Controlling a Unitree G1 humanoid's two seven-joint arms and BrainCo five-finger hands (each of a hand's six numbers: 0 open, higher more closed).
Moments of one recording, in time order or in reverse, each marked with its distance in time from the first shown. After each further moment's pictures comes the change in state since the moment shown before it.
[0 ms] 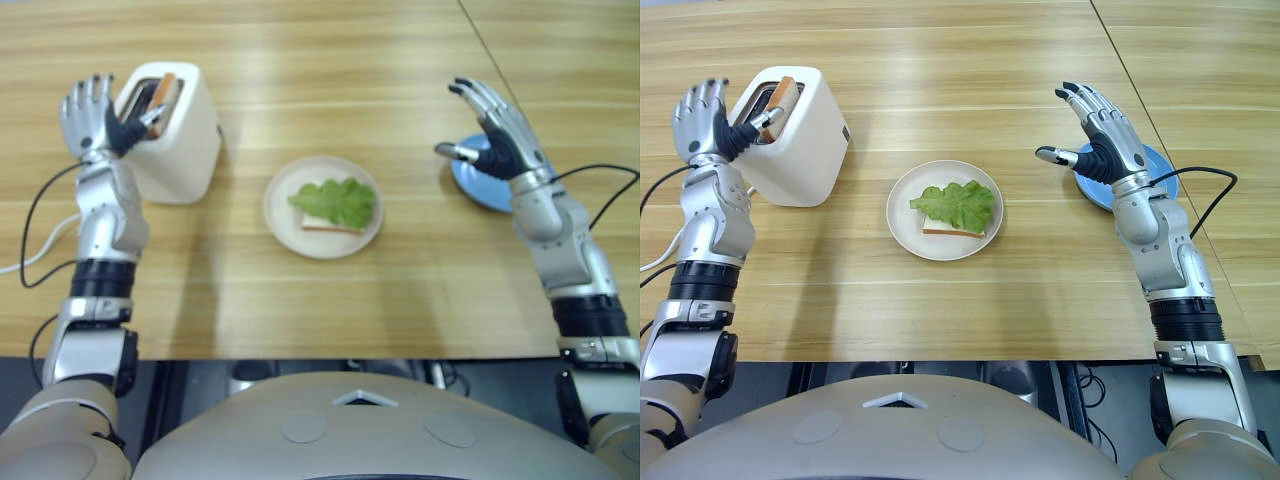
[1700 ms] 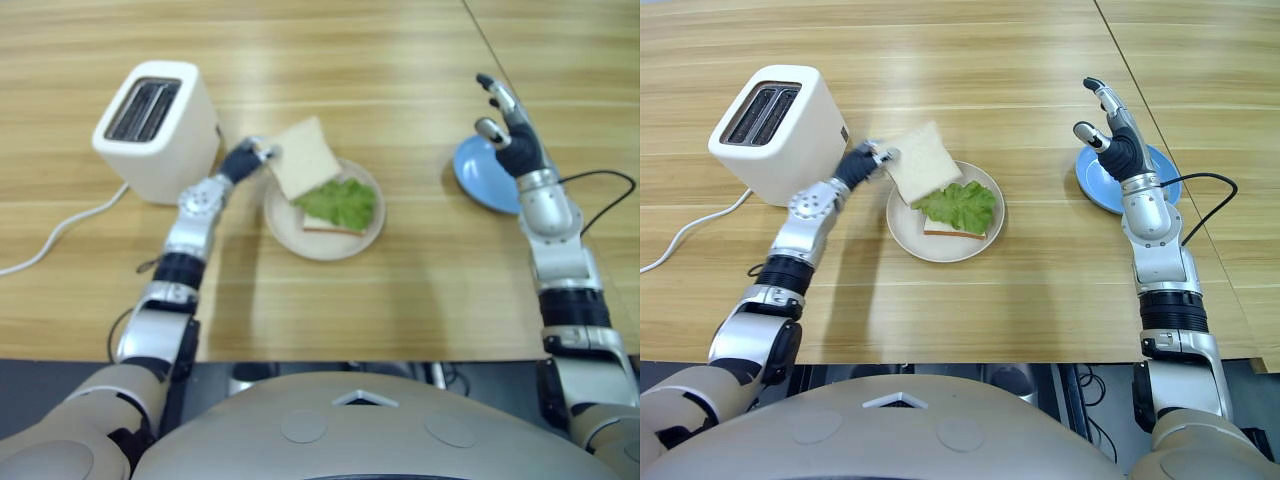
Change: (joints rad) left arm -0.076 -0.328 -0.070 0.302 -0.937 -0.441 -0.553; right arm -0.051 0.086 -0.074 0.183 0.308 -0.060 0.088
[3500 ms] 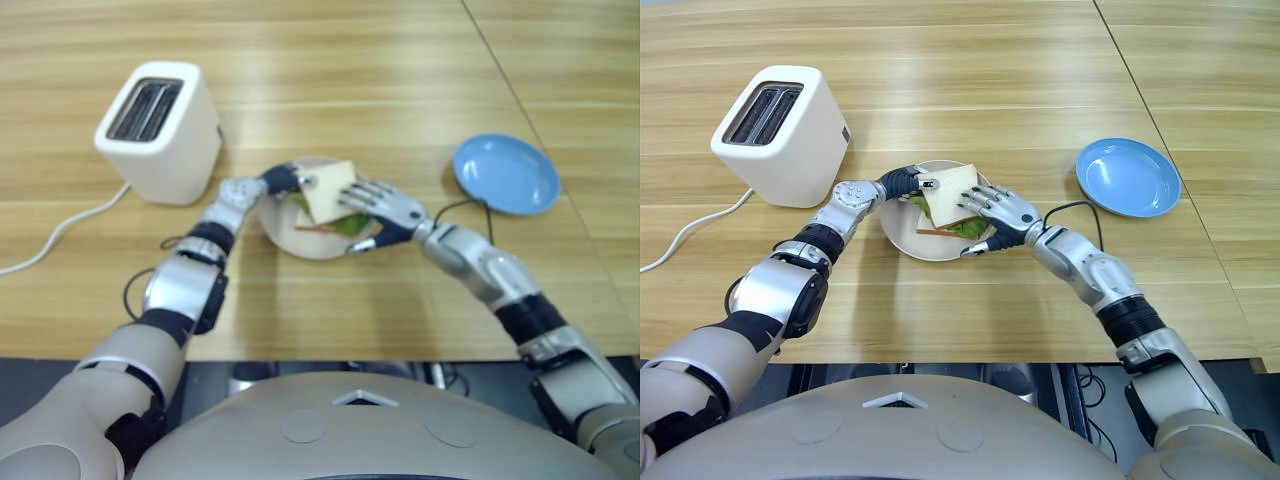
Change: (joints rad) left arm -0.299 -0.080 -0.087 0.559 0.222 -0.098 -0.084; right arm -0.006 -0.001 0.549 -0.004 -0.836 -0.012 -0.103
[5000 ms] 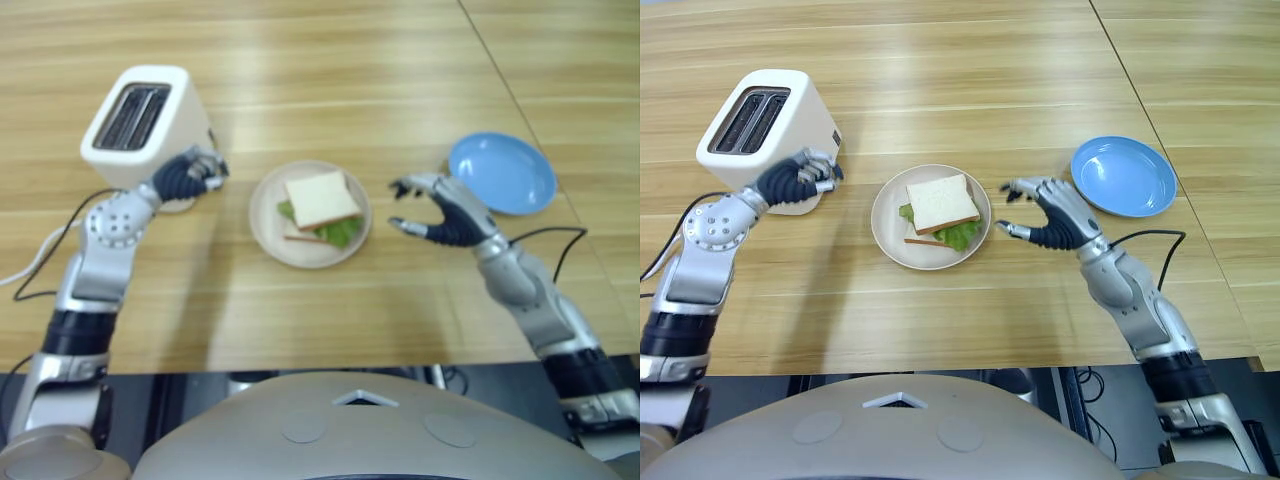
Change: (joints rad) left arm 0.737 0.562 0.111 -1.376 0.043 0.317 -0.065; right arm 0.392 -0.121 -0.317 -0.322 0.605 -0.113 0.071
